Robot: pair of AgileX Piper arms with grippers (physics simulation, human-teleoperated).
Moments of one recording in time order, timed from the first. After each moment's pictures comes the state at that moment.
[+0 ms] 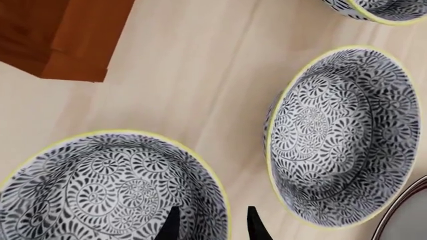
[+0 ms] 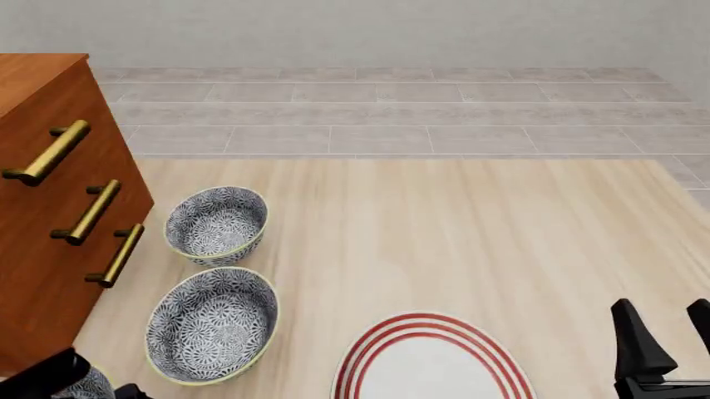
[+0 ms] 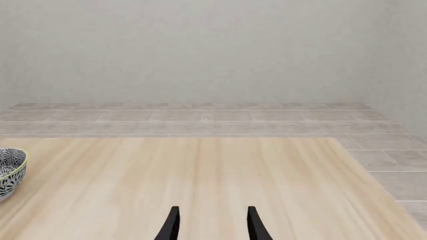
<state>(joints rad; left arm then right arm) -0.15 0.68 -0.17 0.70 -0.62 0.00 0.01 0.00 0.00 0.00</state>
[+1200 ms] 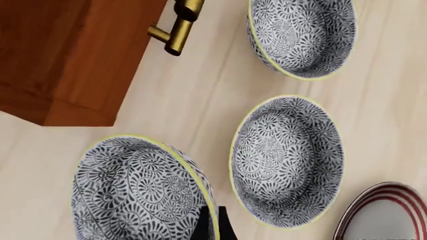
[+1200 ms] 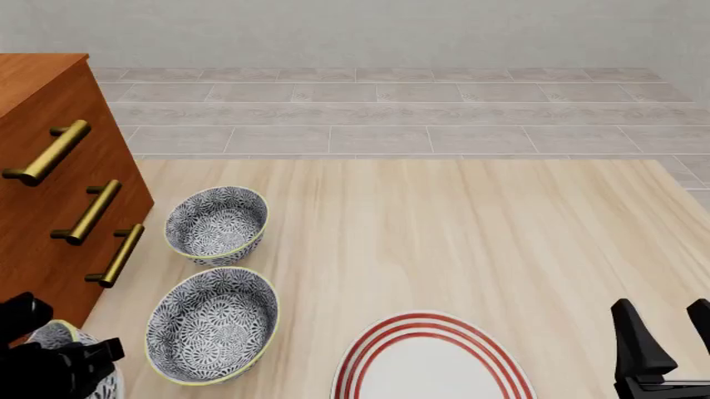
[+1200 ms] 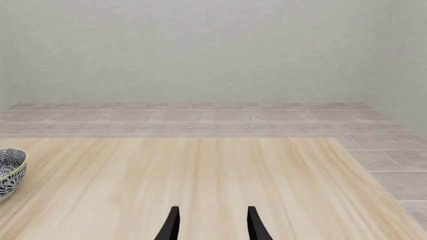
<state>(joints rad) -0.06 0.63 -0.39 0.80 -0.52 0.00 0.01 0.00 0.00 0.00</state>
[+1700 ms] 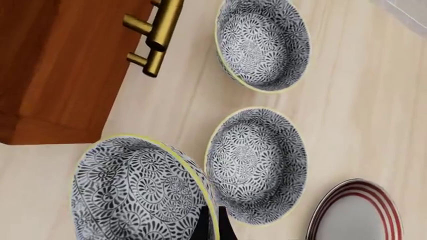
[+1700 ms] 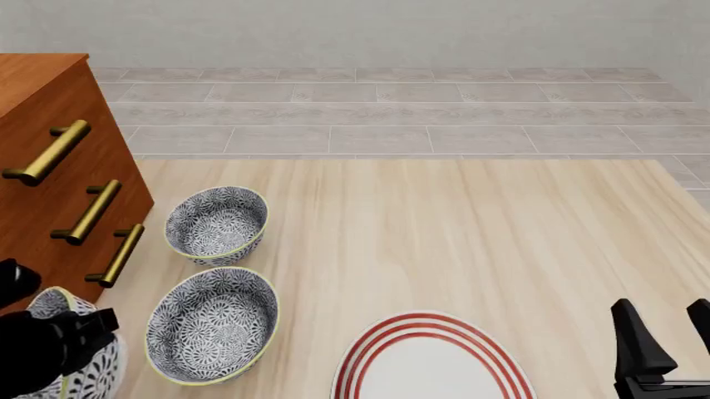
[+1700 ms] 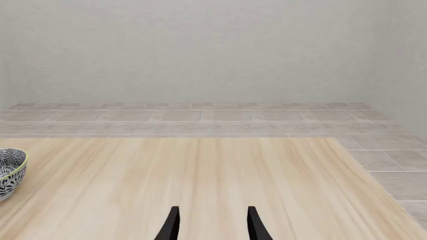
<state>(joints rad) -0.11 0.64 -0.52 0.84 -0.53 0.00 0.01 0.00 0.00 0.00</state>
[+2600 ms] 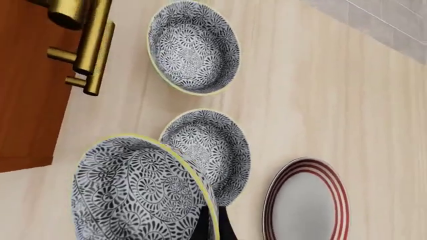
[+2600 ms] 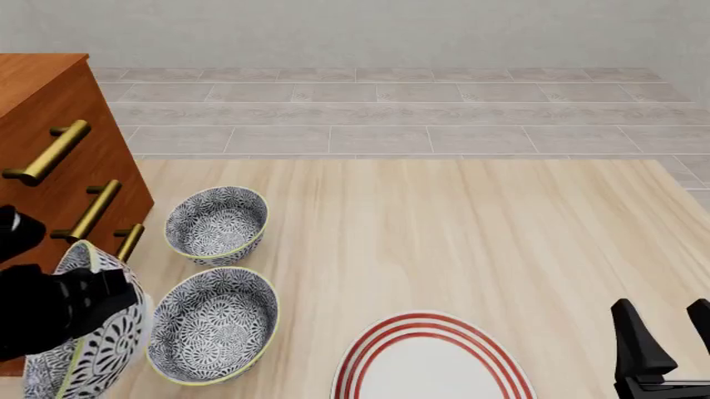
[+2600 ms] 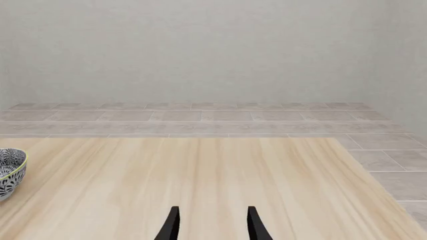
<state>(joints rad) -0.31 0.70 -0.72 0.91 -0.60 0.00 0.01 0.00 0.00 0.00</state>
